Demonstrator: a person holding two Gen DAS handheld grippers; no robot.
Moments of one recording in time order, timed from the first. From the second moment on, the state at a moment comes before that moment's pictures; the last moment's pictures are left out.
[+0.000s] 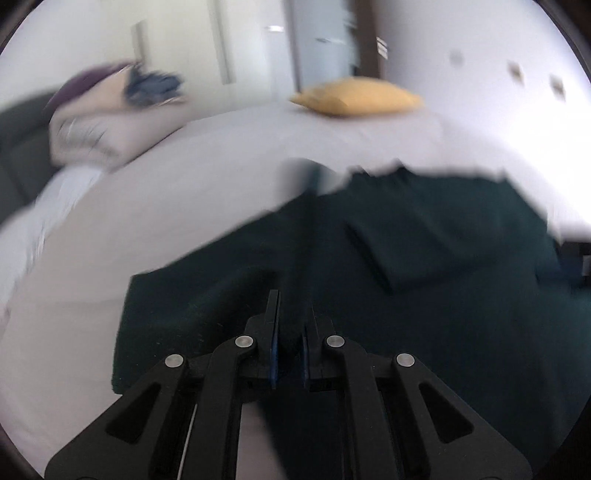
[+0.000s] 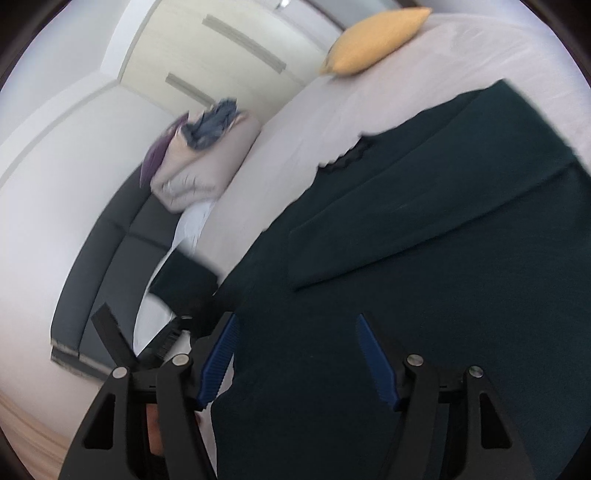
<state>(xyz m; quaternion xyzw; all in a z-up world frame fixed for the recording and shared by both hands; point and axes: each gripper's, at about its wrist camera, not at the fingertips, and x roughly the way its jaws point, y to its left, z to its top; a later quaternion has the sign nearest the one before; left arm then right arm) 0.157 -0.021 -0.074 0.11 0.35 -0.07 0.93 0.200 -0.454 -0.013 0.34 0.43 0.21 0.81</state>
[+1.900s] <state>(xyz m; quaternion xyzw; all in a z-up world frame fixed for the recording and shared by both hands) 0.294 0.080 -0.105 -0.10 0.47 -0.10 0.87 0.347 -0.496 -0.030 0.17 0.54 0.12 0.82</state>
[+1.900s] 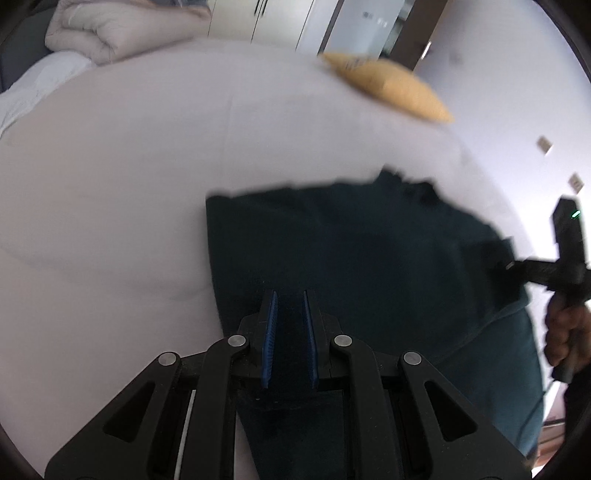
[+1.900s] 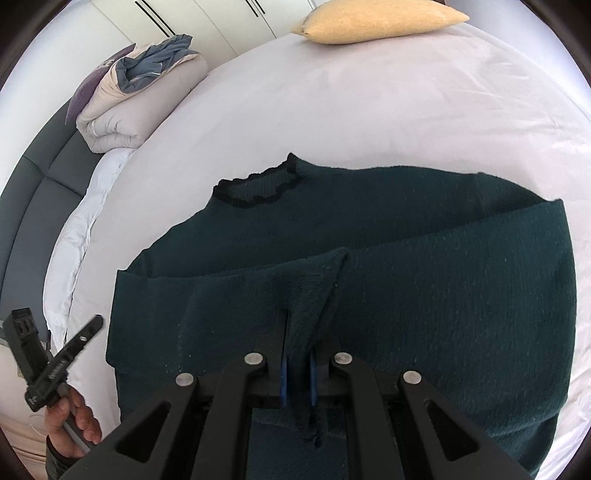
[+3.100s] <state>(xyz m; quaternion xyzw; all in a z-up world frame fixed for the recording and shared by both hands) 0.270 0.091 -0.086 -0.09 0.43 -0.09 0.90 0.329 -0.529 -0.031 0.18 0.49 -0.01 0.85</state>
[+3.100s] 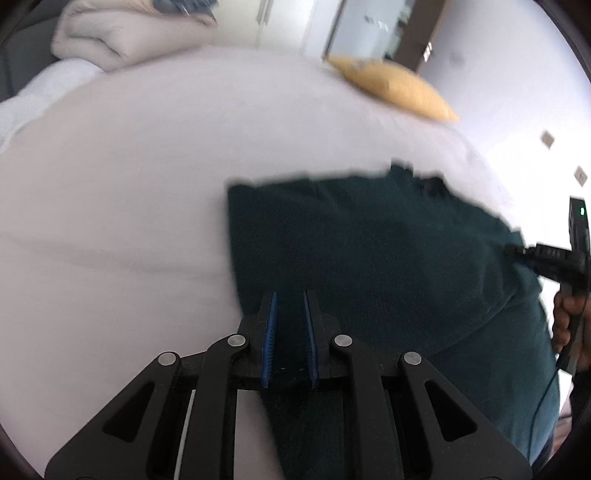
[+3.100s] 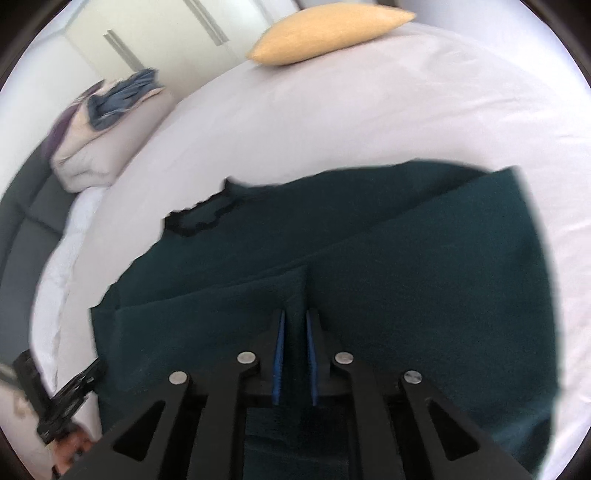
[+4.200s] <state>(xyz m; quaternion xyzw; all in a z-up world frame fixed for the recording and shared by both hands) 0.078 0.119 -0.084 -0.17 0.46 -0.09 0.87 0.055 -0.597 0.003 0.29 0.34 0.05 0.89</state>
